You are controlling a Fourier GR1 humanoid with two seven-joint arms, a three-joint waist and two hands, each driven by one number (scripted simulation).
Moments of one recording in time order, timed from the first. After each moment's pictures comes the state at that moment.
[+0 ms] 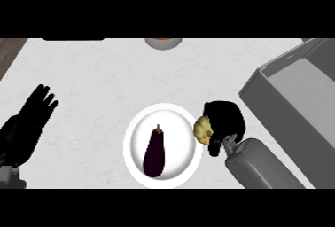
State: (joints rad) left arm -0.02 0.38 0.08 -1.63 0.37 0.03 0.22; right arm -0.45 -0.22 0.53 -1.42 0.85 0.34 0.78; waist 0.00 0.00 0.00
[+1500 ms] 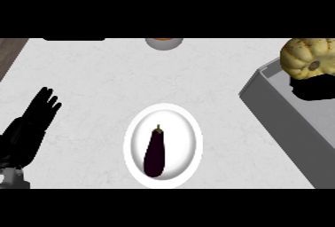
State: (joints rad) left arm -0.01 0.33 0.10 -1.63 0.32 -0.01 0.23; right arm -0.65 -0.44 0.00 -1.90 0.91 0.44 0.84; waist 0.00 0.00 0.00
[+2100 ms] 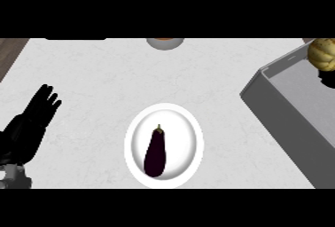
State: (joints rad) left arm -0.03 0.31 0.13 -1.62 0.29 -0.02 0.24; right arm -0.58 -0.54 -0.14 -1.62 0.92 0.28 0.52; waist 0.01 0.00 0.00
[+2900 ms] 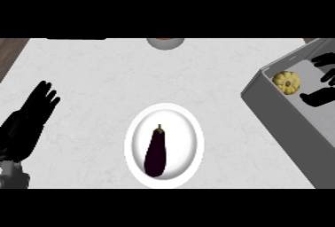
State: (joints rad) left arm -0.06 0.30 0.16 -1.62 0.29 -0.05 0.27; right arm -0.51 -0.49 -0.23 -1.15 0.88 0.12 0.30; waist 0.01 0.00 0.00
